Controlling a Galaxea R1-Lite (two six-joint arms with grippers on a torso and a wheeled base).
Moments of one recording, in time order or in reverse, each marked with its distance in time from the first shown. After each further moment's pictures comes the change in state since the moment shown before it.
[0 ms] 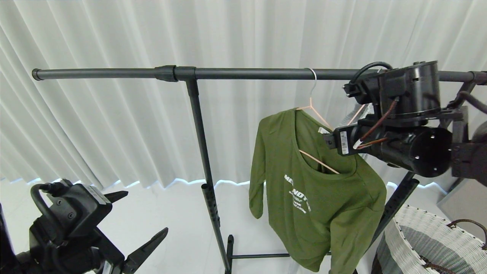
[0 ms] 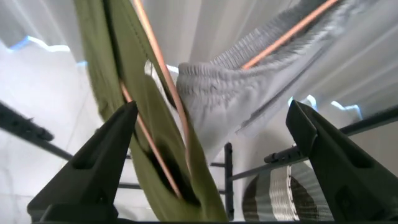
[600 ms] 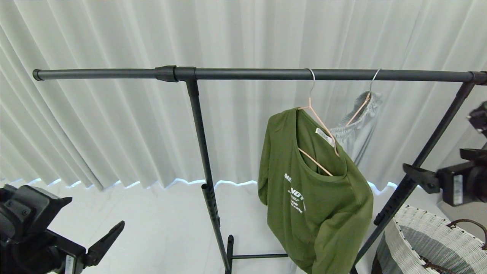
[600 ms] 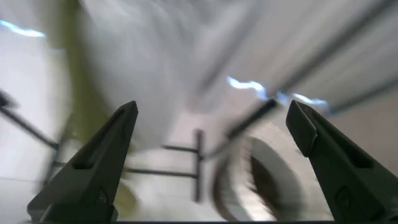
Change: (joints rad) left arm 0.313 -0.103 0.067 0.000 0.011 0.000; right arm -0.086 -0.517 0.440 0.034 0.004 -0.117
